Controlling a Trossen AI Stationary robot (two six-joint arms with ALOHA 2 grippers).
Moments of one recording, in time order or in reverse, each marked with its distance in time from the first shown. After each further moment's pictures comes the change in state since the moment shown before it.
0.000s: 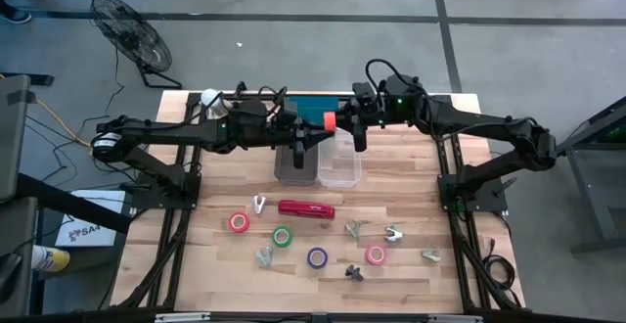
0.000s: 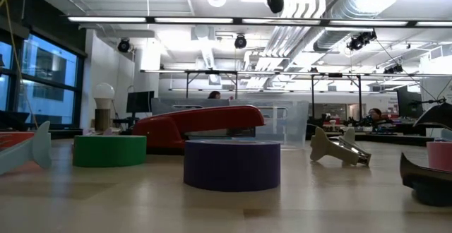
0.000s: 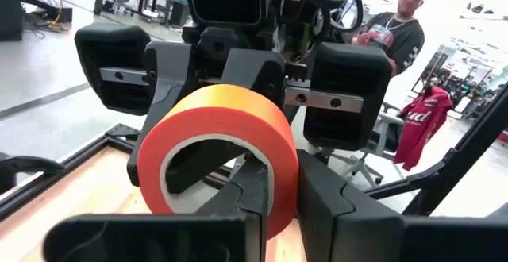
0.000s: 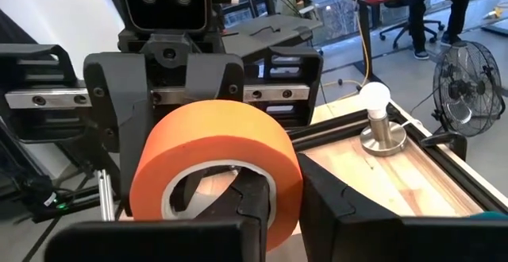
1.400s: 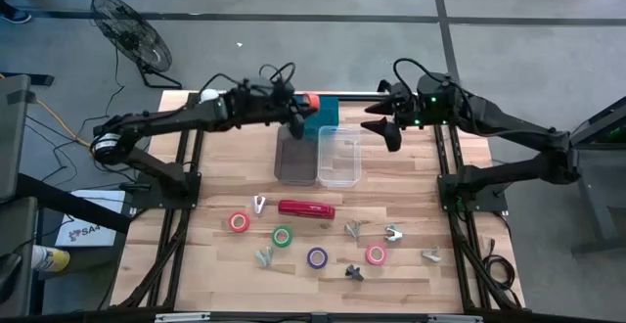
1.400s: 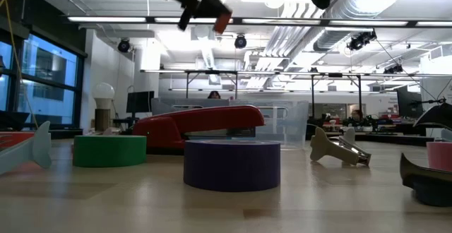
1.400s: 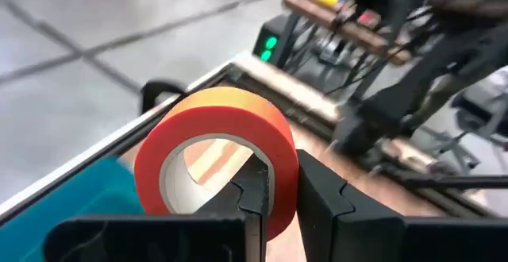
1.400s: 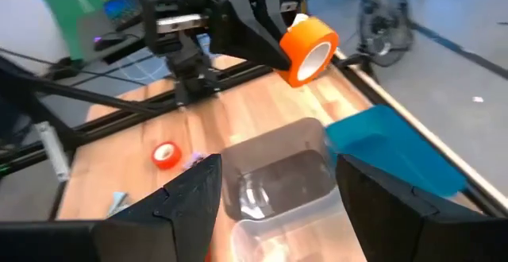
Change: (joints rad) left arm 0.267 -0.003 0.000 -0.305 0.017 -0.012; right arm -0.031 -0.265 0.000 -0.510 0.141 -0.044
